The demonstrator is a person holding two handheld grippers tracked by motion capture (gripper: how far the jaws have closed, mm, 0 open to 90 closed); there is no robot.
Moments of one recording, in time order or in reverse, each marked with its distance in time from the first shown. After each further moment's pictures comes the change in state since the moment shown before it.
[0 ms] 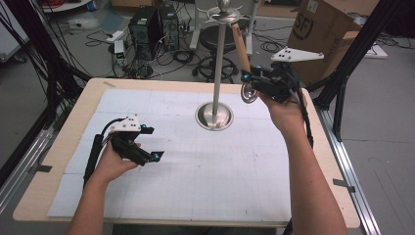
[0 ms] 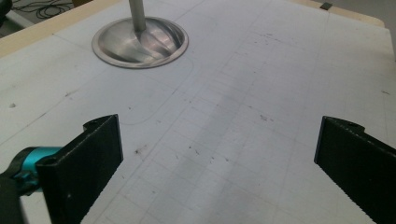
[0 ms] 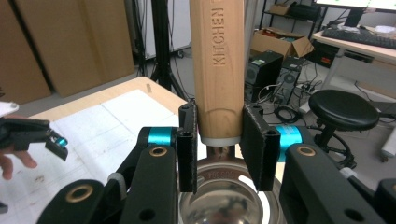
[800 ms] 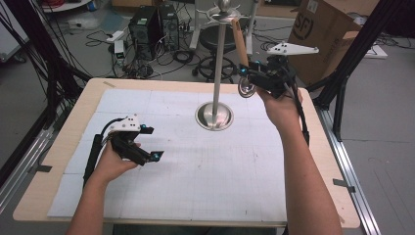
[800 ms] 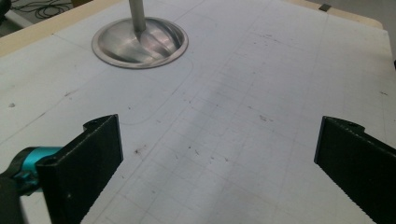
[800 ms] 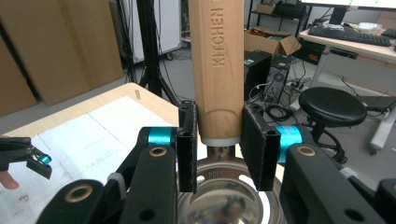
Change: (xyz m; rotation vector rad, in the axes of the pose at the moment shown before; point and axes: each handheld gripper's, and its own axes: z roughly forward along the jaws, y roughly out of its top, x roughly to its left) left arm 0.001 0.000 0.000 -0.001 -0.003 -0.003; right arm -0.001 0.008 0.012 0.003 -0.047 0.029
